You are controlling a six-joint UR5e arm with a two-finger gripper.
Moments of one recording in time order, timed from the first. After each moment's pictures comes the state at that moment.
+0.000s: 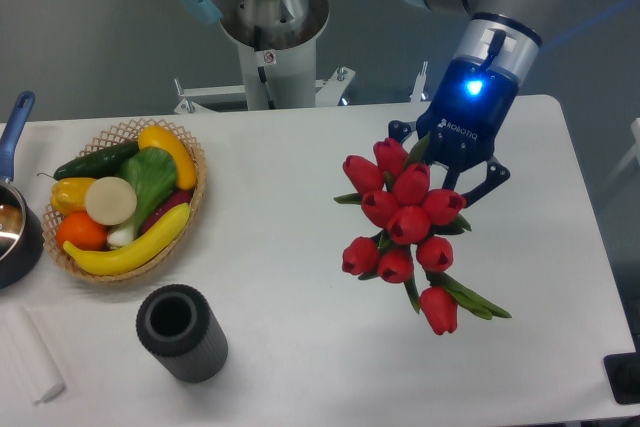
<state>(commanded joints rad) 2.78 -1.78 -1.61 -0.85 0.58 1.04</state>
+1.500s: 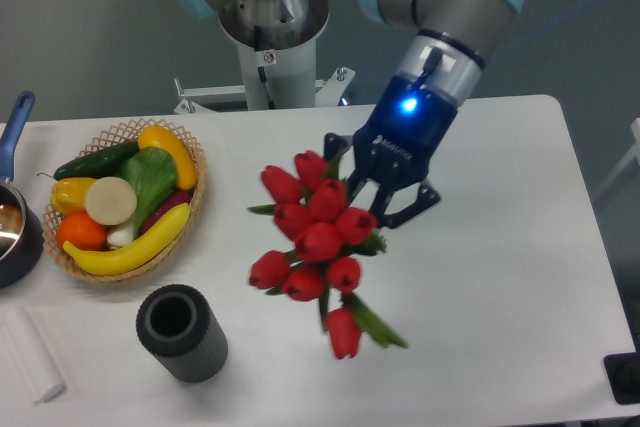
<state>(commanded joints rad) 2.60 -1.83 -1.59 -0.74 0.57 1.00</state>
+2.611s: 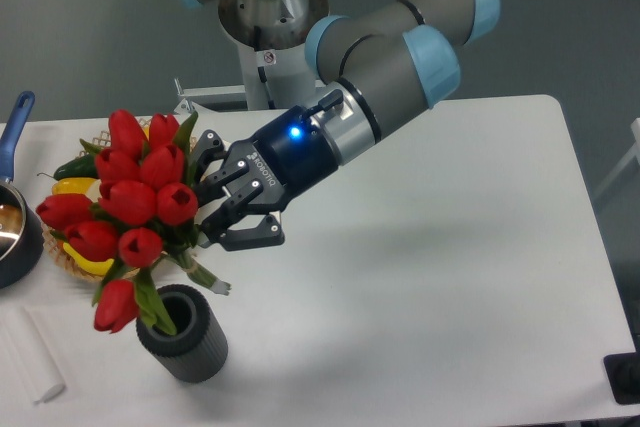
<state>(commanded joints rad) 2.49 -1.92 -1.58 -0.71 0.09 1.01</state>
